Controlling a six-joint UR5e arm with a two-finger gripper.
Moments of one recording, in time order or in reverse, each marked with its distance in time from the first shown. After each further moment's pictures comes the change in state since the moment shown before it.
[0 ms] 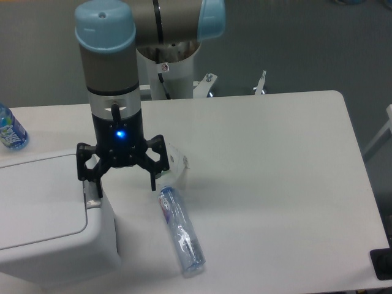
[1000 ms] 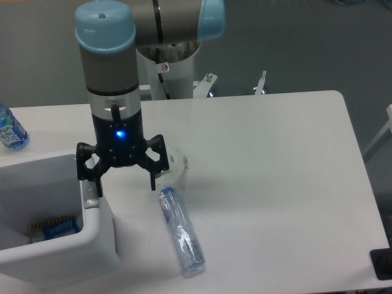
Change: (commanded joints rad) arm 0.011 0.009 0.044 0.000 0.003 0.003
